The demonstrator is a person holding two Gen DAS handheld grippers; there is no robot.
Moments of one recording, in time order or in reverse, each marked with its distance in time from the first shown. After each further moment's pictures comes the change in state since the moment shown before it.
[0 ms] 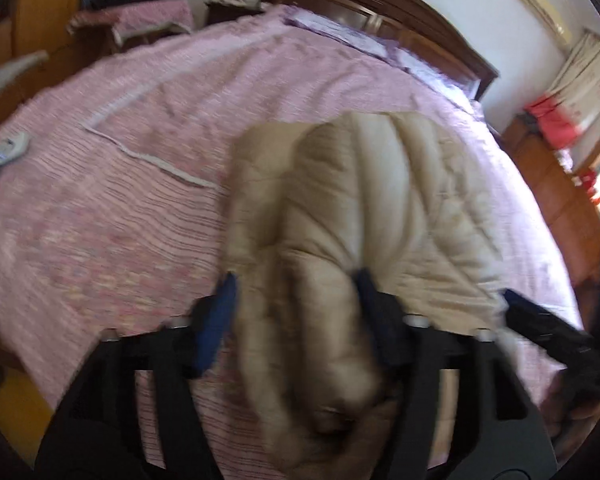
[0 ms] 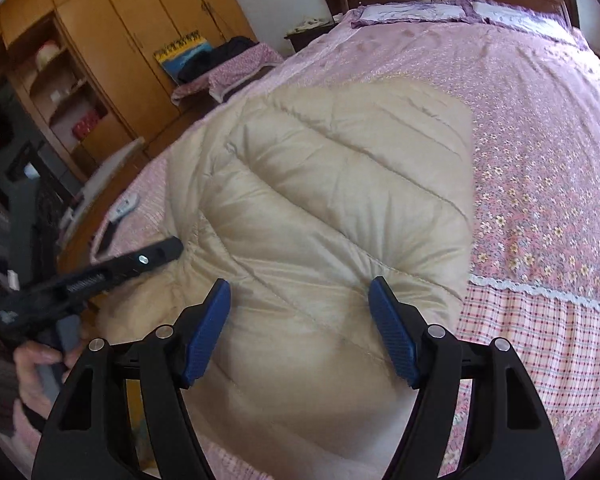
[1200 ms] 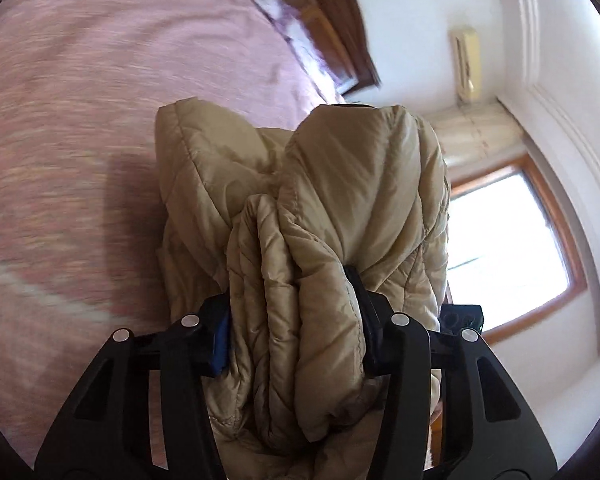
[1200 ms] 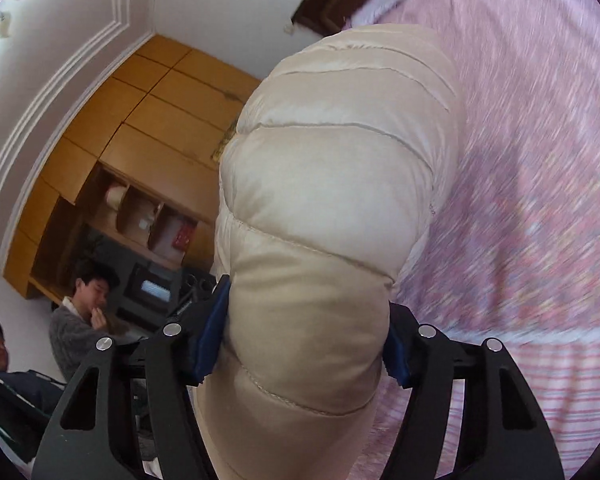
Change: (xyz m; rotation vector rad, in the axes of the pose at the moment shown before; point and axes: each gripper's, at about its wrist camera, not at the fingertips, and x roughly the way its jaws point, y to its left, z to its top) left arm 0.110 -0.088 0.067 -0.223 0.218 -0.775; right arm -0.036 -0.141 0.051 0.362 -0.150 0.444
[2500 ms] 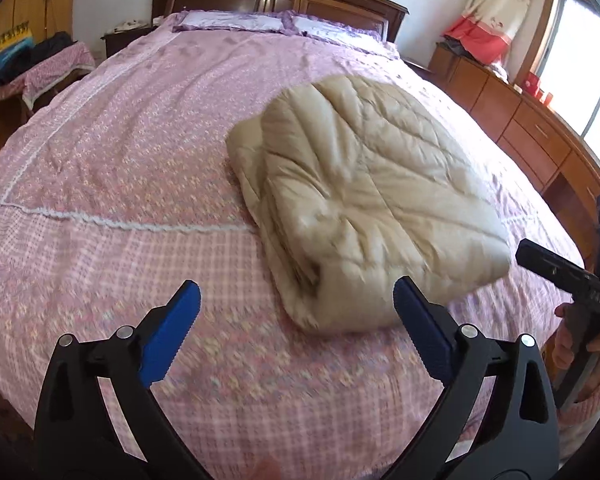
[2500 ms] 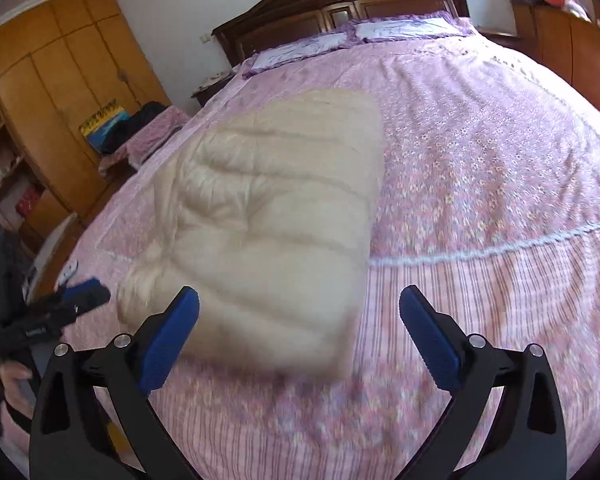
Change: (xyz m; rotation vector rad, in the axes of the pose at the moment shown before) left arm -0.045 -0.097 -0.144 0.511 -0.011 0.657; right arm -0.081 0.039 -0.100 -0.257 -0.095 -0.668
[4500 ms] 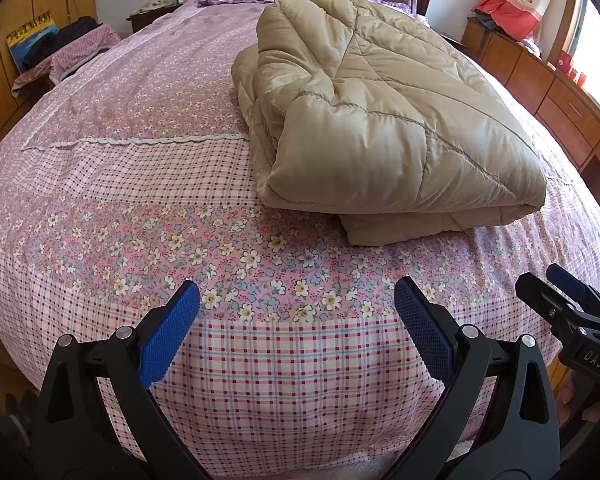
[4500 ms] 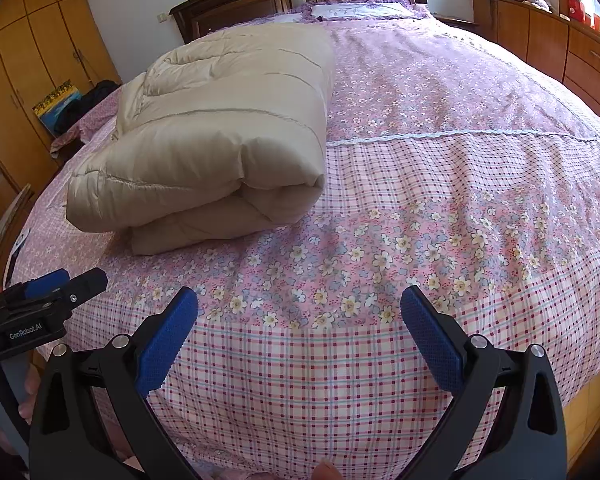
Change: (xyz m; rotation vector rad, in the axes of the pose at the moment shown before) left arm 0.022 -0.036 -0.073 -0.028 0.083 0.158; right arm 0.003 0.006 -0.102 0.040 0.043 -0.208
